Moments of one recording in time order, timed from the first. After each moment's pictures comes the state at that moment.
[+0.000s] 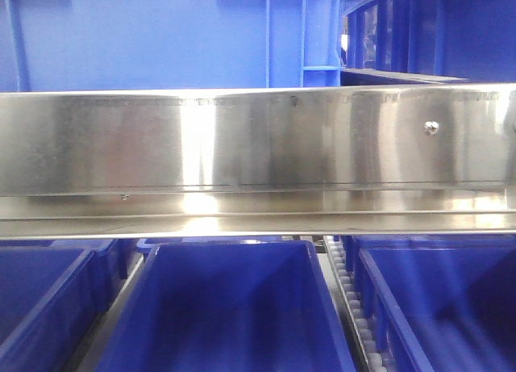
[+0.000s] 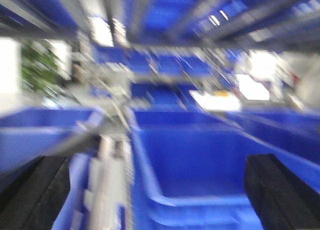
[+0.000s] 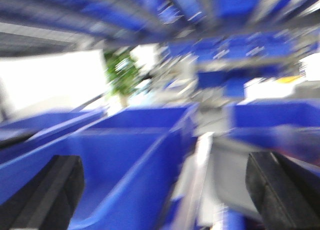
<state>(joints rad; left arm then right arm) -0.15 0.45 -0.93 0.05 0.47 -0.05 0.10 0.66 -1.09 0.32 0.48 -0.13</state>
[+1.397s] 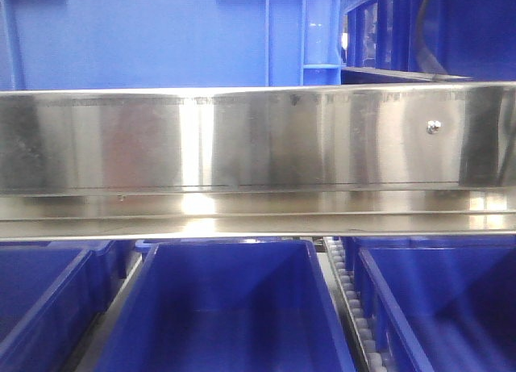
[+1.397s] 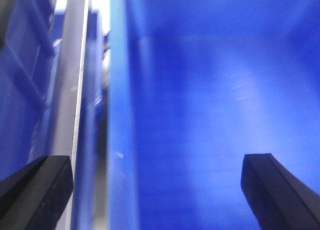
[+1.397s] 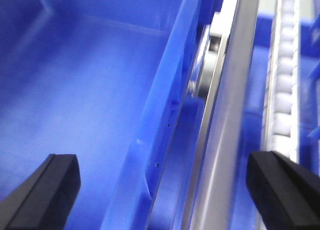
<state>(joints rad) -0.17 1.74 -2.05 0.12 1.21 -0.16 0.31 1.89 -2.22 0.02 1.22 0.11</state>
